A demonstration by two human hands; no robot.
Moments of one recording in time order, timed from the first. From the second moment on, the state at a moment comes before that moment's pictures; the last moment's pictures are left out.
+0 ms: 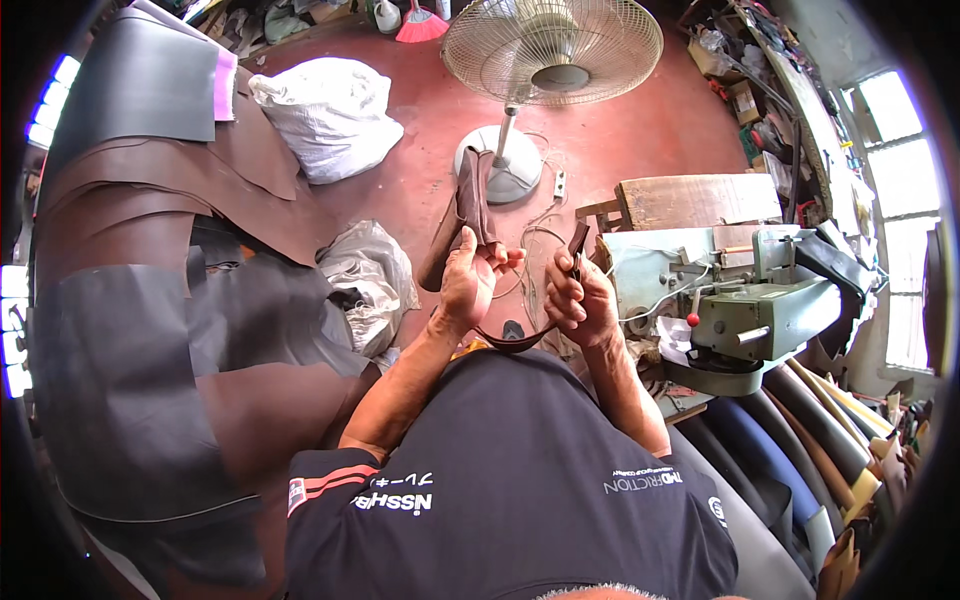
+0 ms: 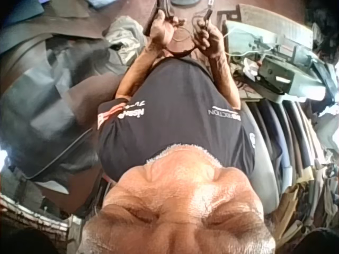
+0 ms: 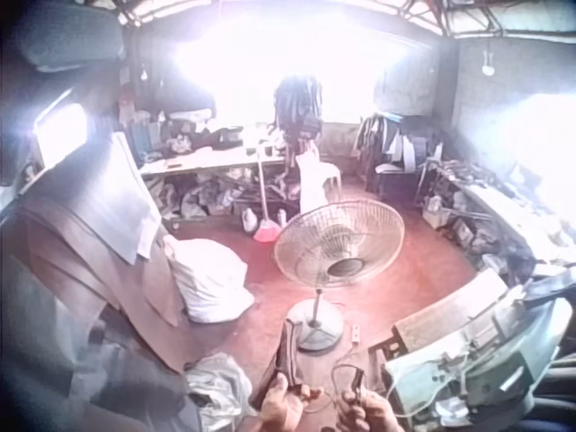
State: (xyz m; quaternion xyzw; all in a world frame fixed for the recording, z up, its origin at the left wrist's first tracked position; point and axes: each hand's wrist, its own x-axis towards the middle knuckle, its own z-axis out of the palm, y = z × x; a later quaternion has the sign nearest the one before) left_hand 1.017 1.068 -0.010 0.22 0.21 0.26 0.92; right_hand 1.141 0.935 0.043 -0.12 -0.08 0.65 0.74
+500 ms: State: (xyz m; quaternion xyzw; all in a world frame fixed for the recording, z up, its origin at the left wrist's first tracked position) left_hand 1.023 1.061 0.000 0.16 0.22 0.24 0.93; right_hand 1.100 0.949 0.062 -0.56 -0.12 0.52 0.63
